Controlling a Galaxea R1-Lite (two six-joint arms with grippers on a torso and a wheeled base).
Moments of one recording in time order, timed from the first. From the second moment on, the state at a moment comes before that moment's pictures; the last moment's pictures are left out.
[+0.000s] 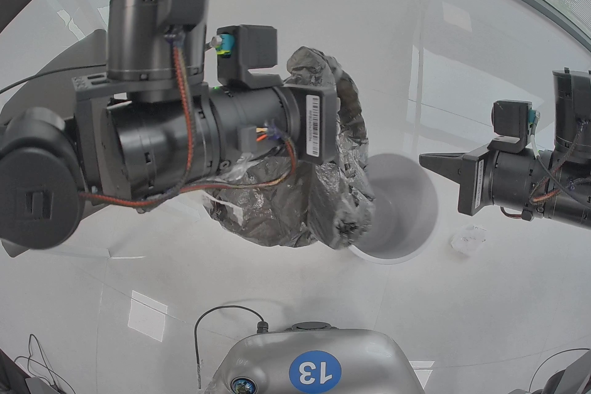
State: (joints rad) left arm -0.83 1.64 -1.28 -0.19 0.06 -0.12; right arm 0.65 1.44 -0.93 -0.20 -0.05 0.14
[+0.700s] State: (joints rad) left arm -0.79 1.70 -1.34 -0.49 0.06 -0.11; right arm 0.61 1.40 -0.88 -0.21 -0.05 0.14
